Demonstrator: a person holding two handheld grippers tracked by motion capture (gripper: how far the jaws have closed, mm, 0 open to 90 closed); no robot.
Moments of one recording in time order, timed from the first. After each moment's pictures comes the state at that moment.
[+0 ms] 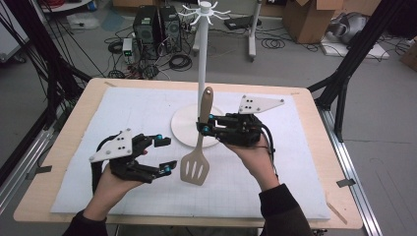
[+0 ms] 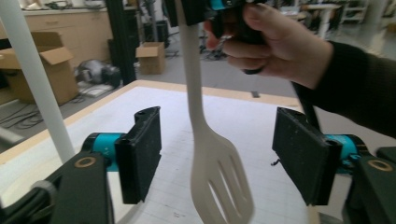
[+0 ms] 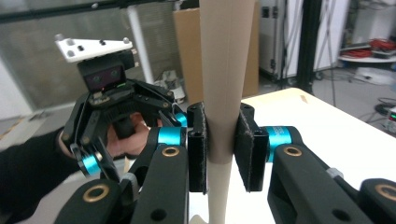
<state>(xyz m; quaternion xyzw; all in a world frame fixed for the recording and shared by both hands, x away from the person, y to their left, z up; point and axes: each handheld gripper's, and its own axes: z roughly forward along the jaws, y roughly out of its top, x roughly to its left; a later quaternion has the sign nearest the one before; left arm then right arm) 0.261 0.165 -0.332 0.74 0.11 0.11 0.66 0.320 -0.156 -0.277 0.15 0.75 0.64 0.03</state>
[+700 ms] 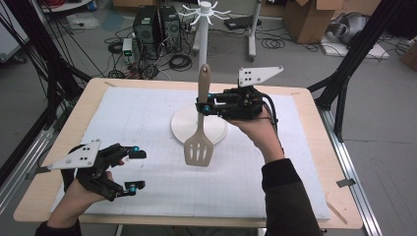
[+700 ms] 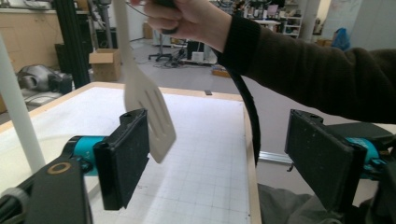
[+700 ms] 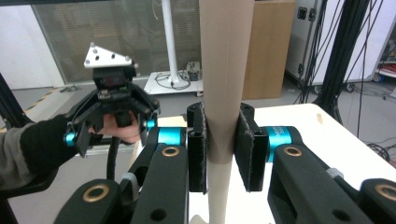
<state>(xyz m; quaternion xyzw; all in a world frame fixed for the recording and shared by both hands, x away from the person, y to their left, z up) 0.248 0.219 -0.343 0.73 0.06 0.04 0.68 0.366 -0.156 -0.236 0.06 0.77 0.63 0.01</state>
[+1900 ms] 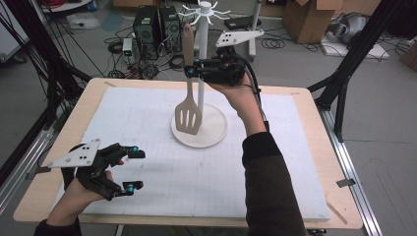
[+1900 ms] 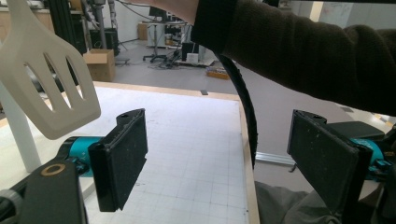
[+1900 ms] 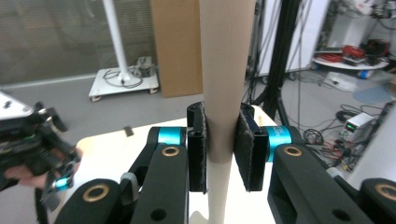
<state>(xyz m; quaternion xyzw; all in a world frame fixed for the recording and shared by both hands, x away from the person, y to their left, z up) 0.252 0.223 -0.349 0.73 0.06 0.03 0.68 0.419 -0.116 -0.194 0.14 0.78 0.60 0.09</state>
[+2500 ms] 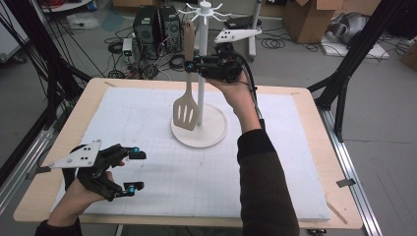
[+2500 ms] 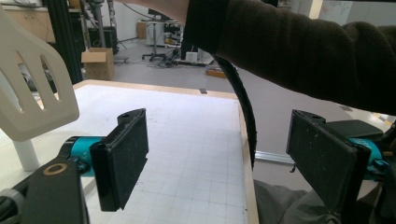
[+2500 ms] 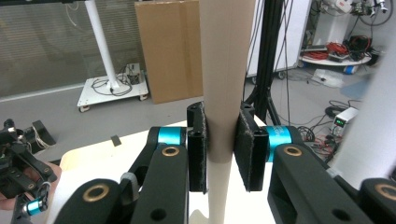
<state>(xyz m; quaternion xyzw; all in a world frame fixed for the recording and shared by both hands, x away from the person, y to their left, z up) 0.252 0.222 -0.351 0.73 0.06 0.03 0.68 0.431 -0.111 -0.198 0.16 0.77 0.61 0.10</state>
